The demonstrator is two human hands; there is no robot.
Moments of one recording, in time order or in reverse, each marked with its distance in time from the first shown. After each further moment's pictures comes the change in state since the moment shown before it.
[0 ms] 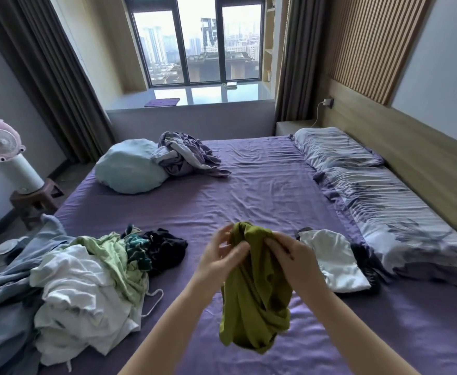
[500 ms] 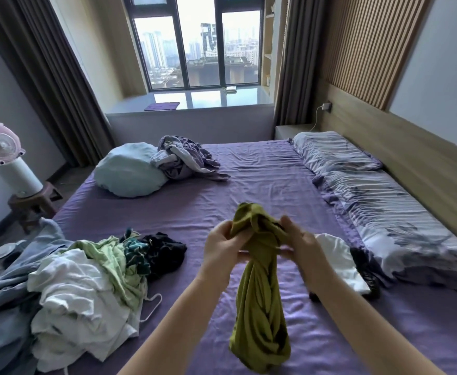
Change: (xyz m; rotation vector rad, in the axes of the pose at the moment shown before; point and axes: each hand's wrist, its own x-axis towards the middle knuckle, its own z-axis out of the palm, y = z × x) left_hand 0.020 0.030 0.025 -0.201 0.055 -0.001; right_hand 0.031 0.001 -0.010 0.697 -0.092 0.387
